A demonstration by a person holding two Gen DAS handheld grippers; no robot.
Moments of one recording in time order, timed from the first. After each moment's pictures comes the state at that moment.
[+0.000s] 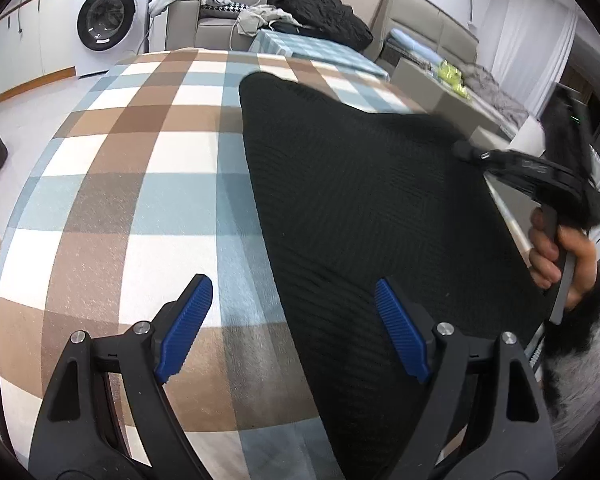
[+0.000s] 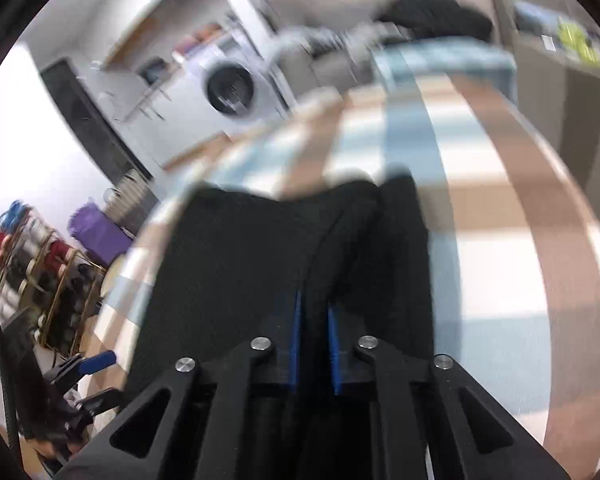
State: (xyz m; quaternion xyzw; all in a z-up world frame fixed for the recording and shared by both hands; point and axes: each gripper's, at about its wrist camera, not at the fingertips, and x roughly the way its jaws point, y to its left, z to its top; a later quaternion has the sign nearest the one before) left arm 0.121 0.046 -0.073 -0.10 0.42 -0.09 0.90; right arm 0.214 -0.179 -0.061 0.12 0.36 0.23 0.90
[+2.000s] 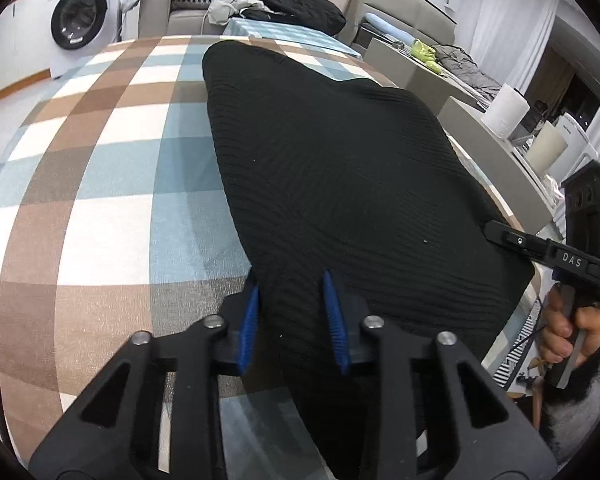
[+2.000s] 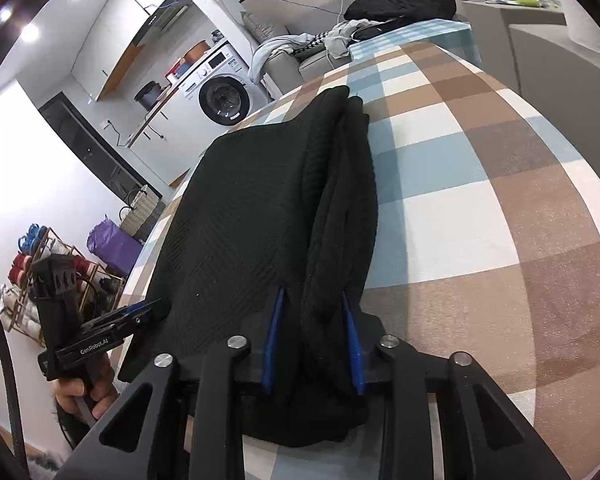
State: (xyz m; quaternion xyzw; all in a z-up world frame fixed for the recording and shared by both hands) left arm 0.105 0.005 -0.096 -0.08 0.44 -0.13 0.89; right arm 0.084 -0.221 -0.115 0.18 0.41 0.19 0.87
